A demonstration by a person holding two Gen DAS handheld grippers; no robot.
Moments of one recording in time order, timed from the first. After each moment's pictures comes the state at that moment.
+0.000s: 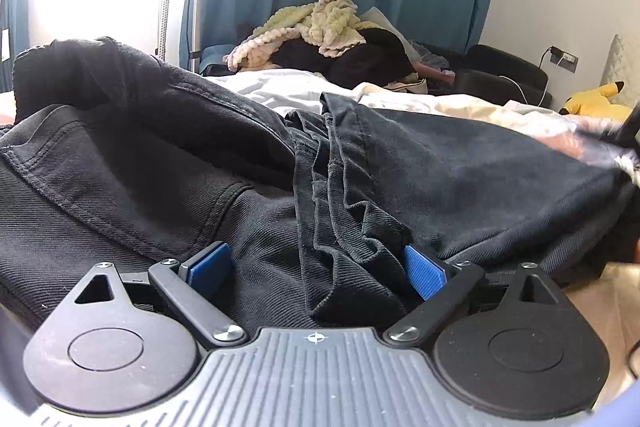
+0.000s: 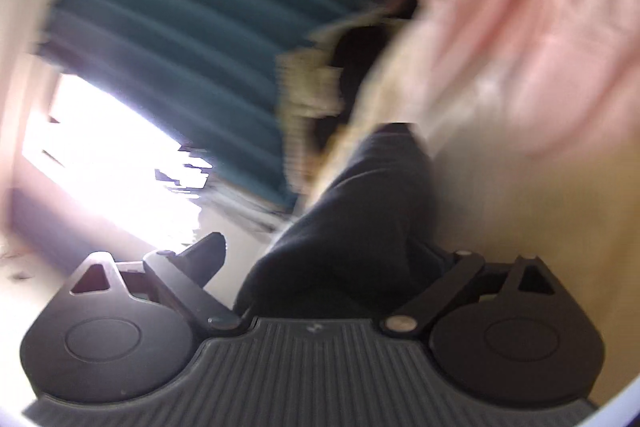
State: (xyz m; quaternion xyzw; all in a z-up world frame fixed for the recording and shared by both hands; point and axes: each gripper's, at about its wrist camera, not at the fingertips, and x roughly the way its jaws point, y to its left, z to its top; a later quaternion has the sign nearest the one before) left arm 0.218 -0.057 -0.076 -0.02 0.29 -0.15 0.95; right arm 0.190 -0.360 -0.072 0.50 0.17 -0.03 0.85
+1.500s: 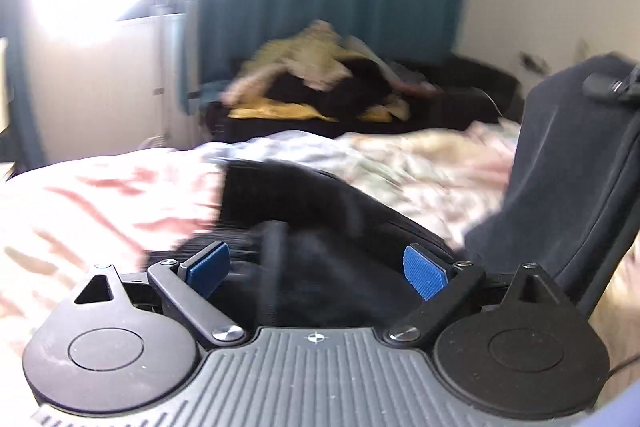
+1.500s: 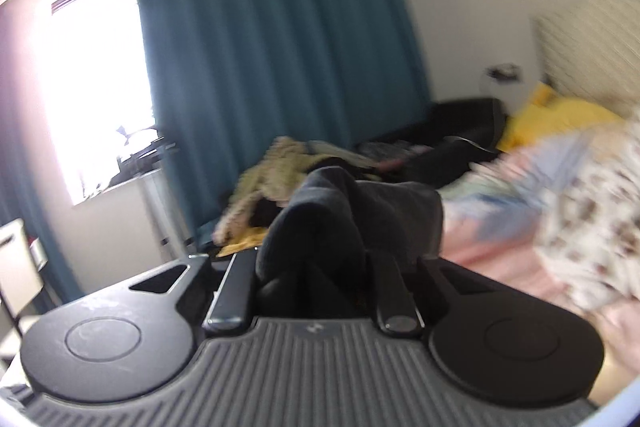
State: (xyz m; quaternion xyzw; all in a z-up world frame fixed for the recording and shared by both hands) left arm 0.150 0.008 0.049 -0.01 0.27 -0.16 0.95; right arm 0.092 -0.213 0.122 0.13 0.10 -0.11 0.98
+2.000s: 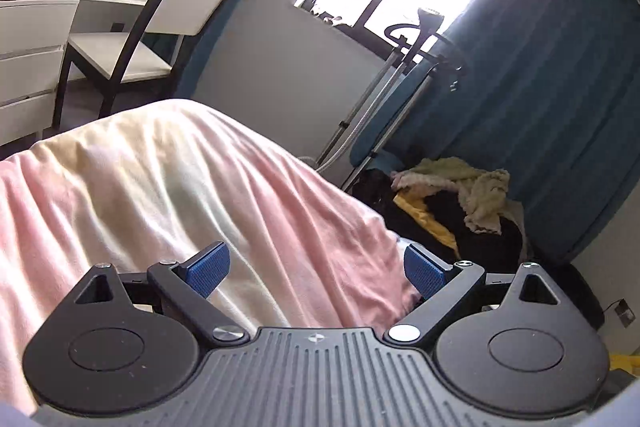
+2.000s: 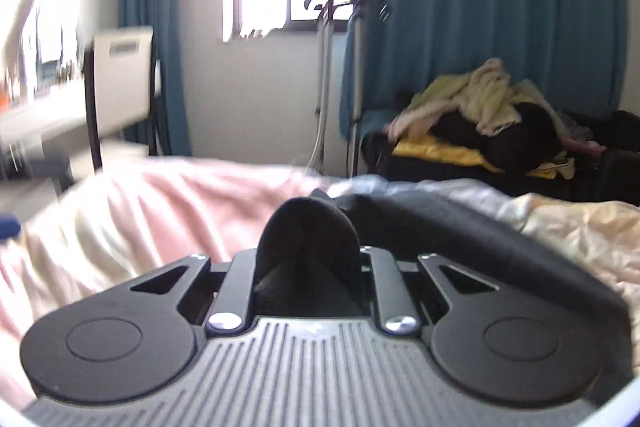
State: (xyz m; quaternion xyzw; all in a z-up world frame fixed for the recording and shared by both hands) left arm 0.197 0.202 0.030 -0.28 0.21 0.06 0.93; right arm 0.258 0.069 -0.021 -0.05 0.24 0.09 0.97
